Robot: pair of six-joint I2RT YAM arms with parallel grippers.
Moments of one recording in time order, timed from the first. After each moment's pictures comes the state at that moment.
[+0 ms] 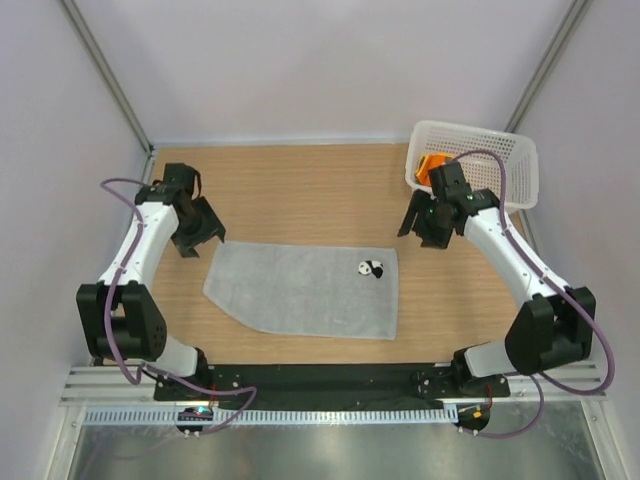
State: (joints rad) left arm -0.01 1.51 1.31 -1.01 -0.03 -0.60; right arm 0.24 1.45 1.25 -0.84 -0.04 0.61
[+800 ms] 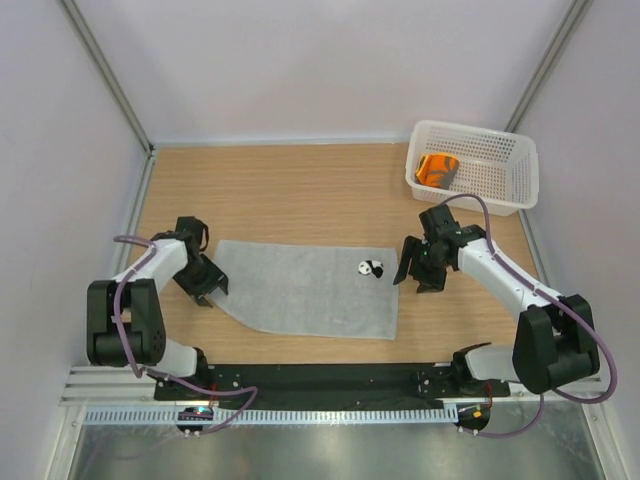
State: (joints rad) left arm 0.03 1.45 0.80 -0.82 -0.01 -0.79; right arm 0.28 1.30 0.85 -0.79 -0.13 0.59
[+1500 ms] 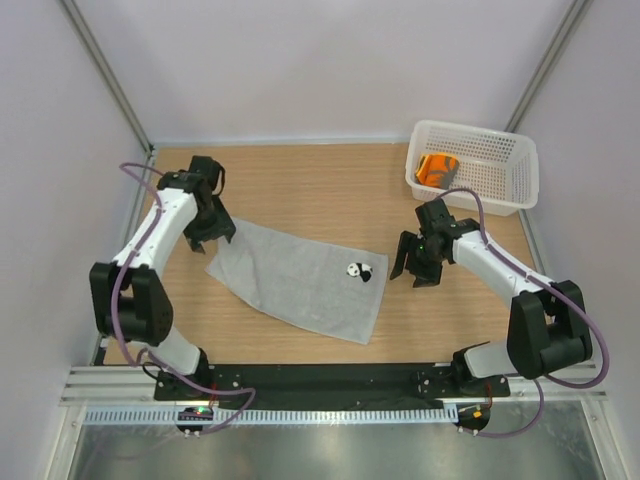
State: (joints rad) left arm -0.14 1.57 1.40 -1.12 -0.19 -0.66; right arm 0.29 1.39 0.89 -0.75 -0.15 0.57
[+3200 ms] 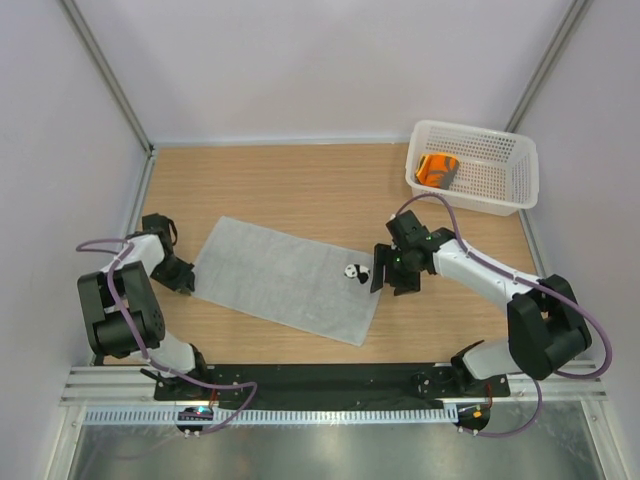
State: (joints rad) left arm 0.28 1.54 0.84 -0.72 -0.12 -0.79; right arm 0.50 1.40 0.87 -0.68 -0.13 0.58
